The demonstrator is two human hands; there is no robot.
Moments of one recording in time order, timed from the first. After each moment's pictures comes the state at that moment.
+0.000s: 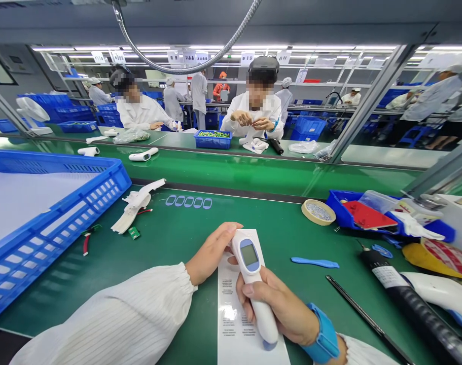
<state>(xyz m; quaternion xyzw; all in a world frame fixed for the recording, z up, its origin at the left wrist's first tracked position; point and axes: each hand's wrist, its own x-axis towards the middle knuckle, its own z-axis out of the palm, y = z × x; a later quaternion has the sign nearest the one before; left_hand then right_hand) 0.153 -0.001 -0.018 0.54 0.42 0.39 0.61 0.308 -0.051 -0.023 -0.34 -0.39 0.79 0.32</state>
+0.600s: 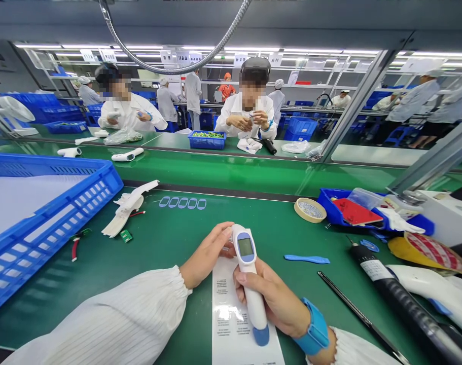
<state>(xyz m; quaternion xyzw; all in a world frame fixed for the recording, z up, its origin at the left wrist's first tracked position) 0.156 -0.002 -0.019 0.51 0.42 0.39 0.65 0.307 -0.047 -0.020 -0.36 -0.38 0.77 0.36</state>
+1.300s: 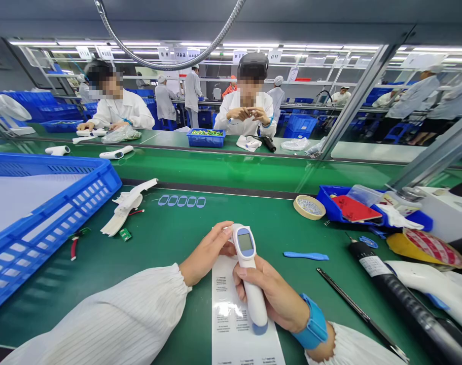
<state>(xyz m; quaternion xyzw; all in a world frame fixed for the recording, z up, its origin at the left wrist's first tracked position) 0.157 -0.004 -0.016 0.48 0.42 0.37 0.67 0.306 -0.047 -0.016 -0.38 -0.36 0.77 0.36</state>
